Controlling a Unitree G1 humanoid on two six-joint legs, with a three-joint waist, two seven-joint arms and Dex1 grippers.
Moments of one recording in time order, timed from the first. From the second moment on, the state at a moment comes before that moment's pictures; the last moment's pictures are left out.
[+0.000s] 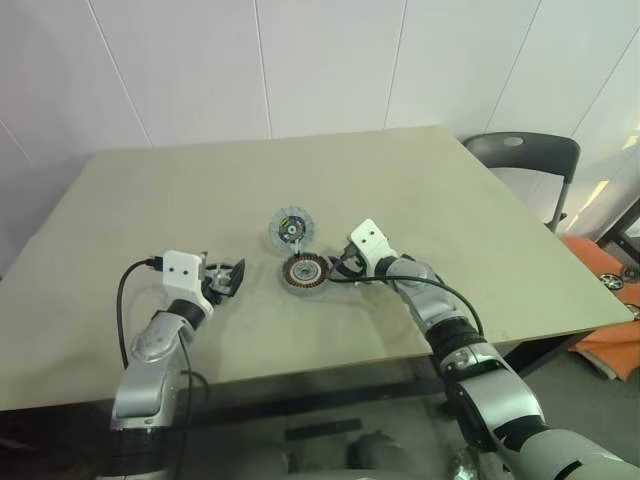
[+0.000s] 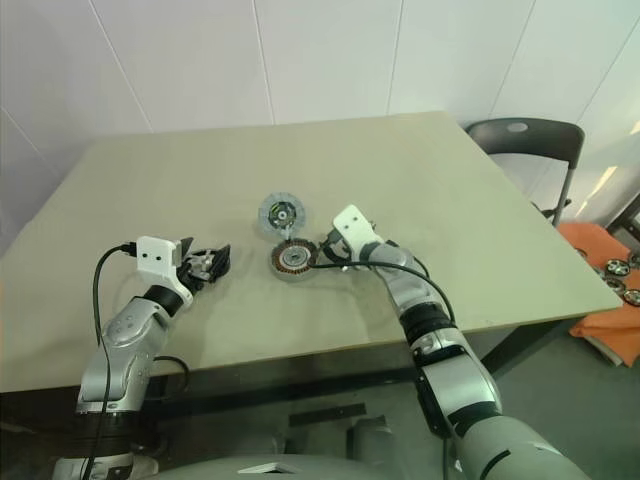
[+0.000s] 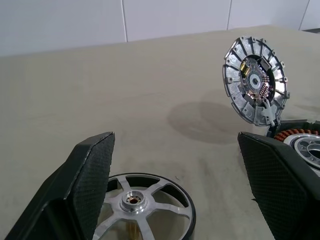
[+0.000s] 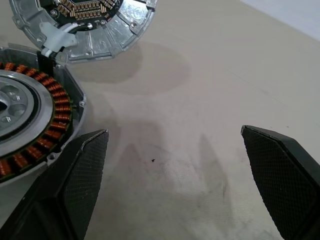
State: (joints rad) left arm -0.05 0.27 0.15 -0.14 -0.23 0.26 -0.30; right arm -0.68 -0.19 0.17 0.75 -0.11 0.01 0.45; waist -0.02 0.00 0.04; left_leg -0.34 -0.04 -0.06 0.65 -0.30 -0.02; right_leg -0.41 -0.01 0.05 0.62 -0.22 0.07
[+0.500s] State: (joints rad) left arm -0.05 0.28 0.15 -0.14 -0.23 0.26 -0.30; right arm -0.65 -0.19 0.17 0.74 -0.11 0.01 0.45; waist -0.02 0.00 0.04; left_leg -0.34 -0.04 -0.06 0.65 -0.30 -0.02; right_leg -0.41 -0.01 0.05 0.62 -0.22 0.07
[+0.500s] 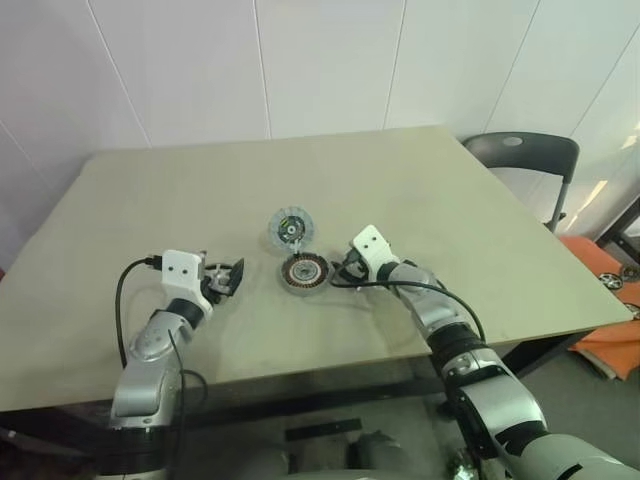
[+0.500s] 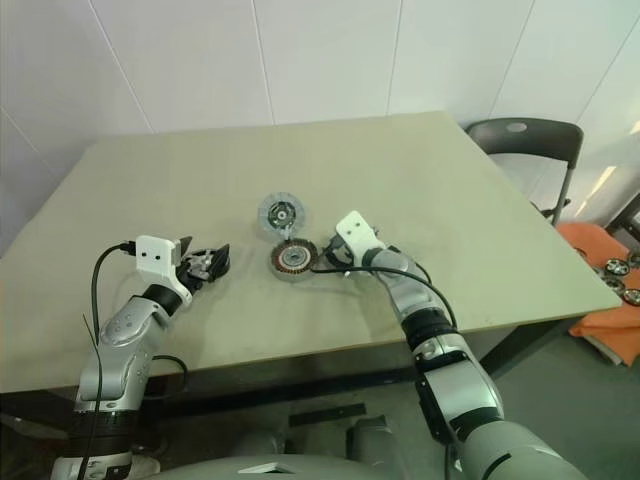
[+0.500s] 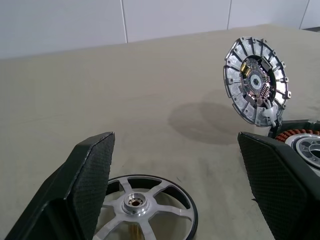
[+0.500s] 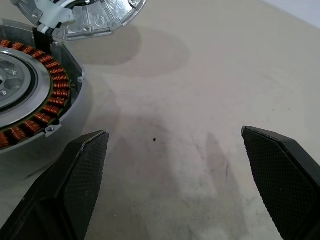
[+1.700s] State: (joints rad) left arm -0.08 0.30 0.14 -0.14 -0.23 0.28 -0.33; right arm -0.64 -0.20 0.18 0.73 -0.12 0.01 0.43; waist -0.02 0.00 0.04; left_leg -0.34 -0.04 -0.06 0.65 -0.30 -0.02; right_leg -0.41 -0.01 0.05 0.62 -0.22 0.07
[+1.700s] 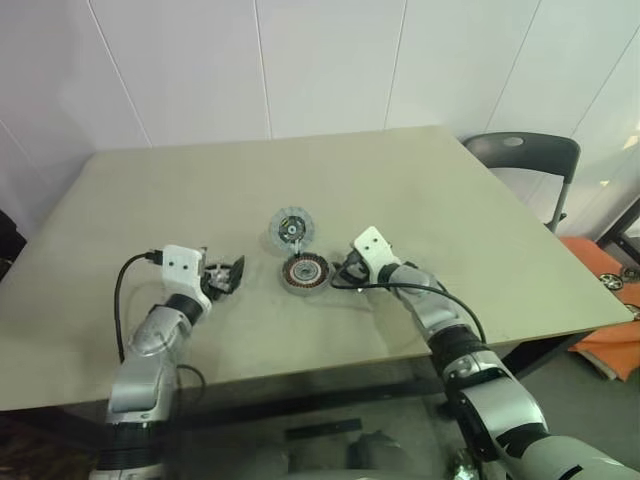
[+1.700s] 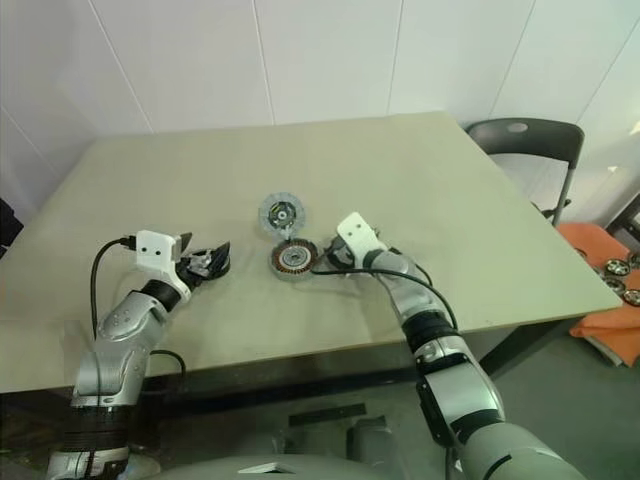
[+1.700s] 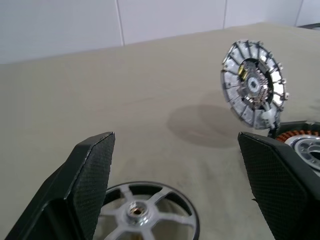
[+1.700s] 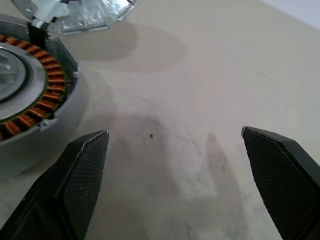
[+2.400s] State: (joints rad) left arm -0.07 0.30 0.14 -0.14 -0.23 0.28 -0.32; right arm -0.64 -0.19 0.18 0.73 -0.13 0.01 0.42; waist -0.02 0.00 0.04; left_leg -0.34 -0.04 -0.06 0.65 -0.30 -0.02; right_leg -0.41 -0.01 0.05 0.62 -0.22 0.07
